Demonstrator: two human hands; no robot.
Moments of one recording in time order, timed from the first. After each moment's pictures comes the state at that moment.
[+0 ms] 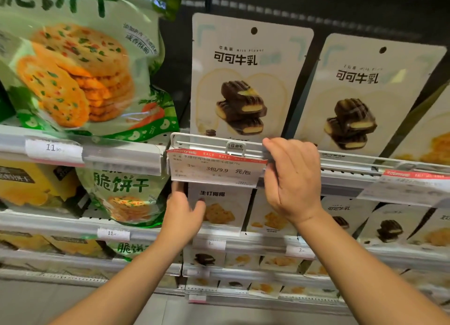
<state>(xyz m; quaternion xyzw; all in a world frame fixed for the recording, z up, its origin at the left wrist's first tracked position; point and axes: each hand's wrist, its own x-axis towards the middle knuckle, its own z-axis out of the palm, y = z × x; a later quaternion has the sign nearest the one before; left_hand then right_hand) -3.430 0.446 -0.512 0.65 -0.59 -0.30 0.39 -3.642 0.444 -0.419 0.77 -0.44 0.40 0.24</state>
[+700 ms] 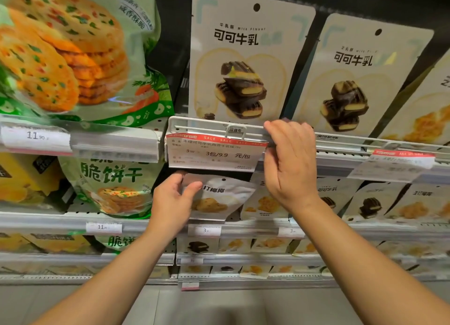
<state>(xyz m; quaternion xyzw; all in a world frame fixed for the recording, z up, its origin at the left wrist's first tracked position) -3.414 0.454 -0.509 0.56 -0.58 -0.36 0.48 -3.628 0.464 -0.420 0.74 -0.50 0.41 0.17</state>
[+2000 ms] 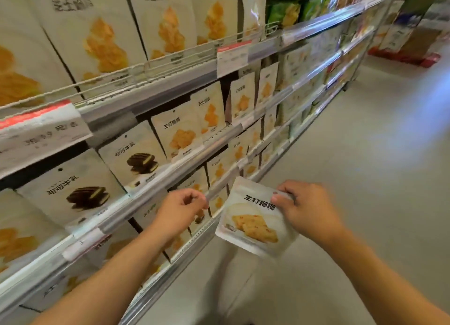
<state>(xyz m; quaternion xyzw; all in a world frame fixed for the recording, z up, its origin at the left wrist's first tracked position) -3.852 0.645 -0.521 0.31 -0.78 -0.54 0.08 -3.992 0.870 -0.478 0.33 -0.91 0.25 -0.04</state>
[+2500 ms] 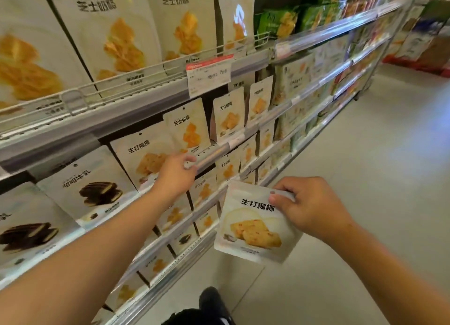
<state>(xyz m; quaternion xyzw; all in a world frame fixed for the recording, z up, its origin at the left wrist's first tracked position) -4.053 0.606 -0.507 0.37 -0.83 -0.39 0.15 -4.145 0.871 -0.453 0.38 -0.89 0.24 -0.09</state>
